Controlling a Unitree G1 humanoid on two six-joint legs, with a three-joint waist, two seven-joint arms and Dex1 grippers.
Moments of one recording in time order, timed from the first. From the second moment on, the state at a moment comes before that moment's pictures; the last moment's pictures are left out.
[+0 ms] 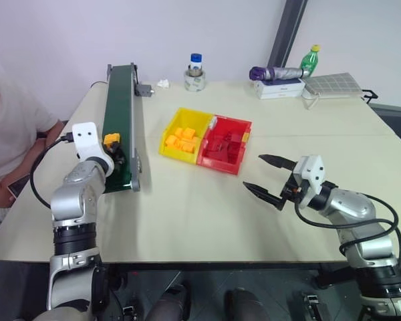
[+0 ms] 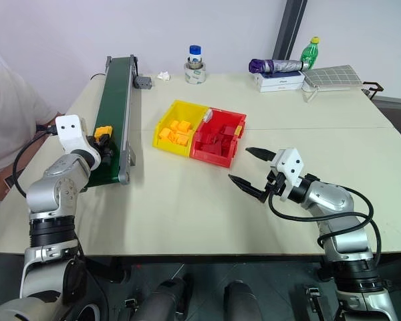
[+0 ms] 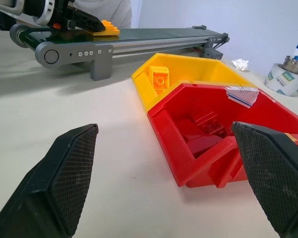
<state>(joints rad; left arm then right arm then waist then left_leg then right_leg) -0.60 0.32 0.33 0.06 -0.26 0.70 -0.01 -0.25 -0.59 -0.09 -0.12 0.40 0.08 0.91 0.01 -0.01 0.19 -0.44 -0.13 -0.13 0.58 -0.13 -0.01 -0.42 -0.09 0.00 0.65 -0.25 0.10</state>
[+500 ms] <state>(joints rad) -0.76 0.10 0.12 0.11 -0.28 0.54 -0.12 -0.26 -0.59 -0.09 -0.12 0.40 0.09 0.90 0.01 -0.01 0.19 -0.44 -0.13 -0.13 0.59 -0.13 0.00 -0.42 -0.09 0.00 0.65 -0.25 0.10</state>
